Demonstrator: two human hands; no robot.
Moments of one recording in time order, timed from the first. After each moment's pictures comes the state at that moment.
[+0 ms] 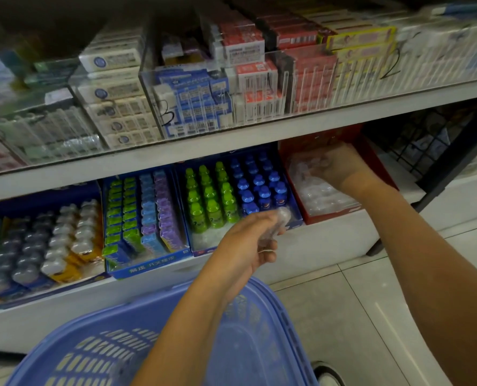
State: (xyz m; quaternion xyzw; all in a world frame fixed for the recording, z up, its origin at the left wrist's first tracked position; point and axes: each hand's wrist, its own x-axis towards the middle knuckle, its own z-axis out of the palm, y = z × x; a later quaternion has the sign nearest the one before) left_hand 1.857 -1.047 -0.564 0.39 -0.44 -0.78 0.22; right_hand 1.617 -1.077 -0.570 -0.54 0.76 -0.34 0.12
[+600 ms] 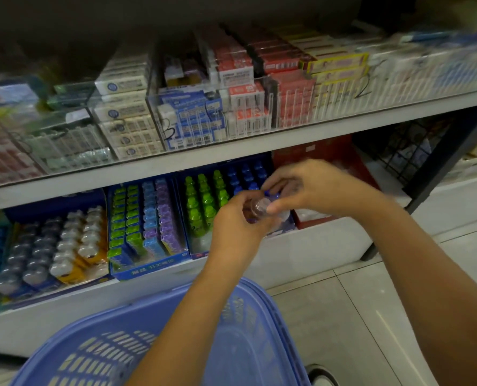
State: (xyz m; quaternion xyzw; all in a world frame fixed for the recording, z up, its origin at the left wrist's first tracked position) left_hand 1.849 -1.053 -0.546 0.43 -0.69 -0.49 0.33; right_hand 1.683 -1.025 -0.499 -0.65 0.66 -0.24 0.28
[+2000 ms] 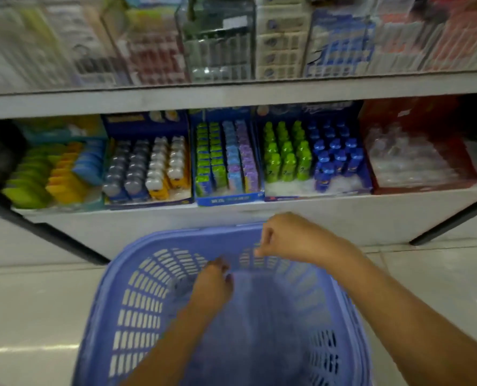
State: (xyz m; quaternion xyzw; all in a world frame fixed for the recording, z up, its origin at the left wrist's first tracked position) left_hand 2.033 -1.014 -0.728 0.62 -0.71 -0.32 0.05; right_hand 1.854 -1.022 -0.601 -0.69 0.65 0.02 0.31
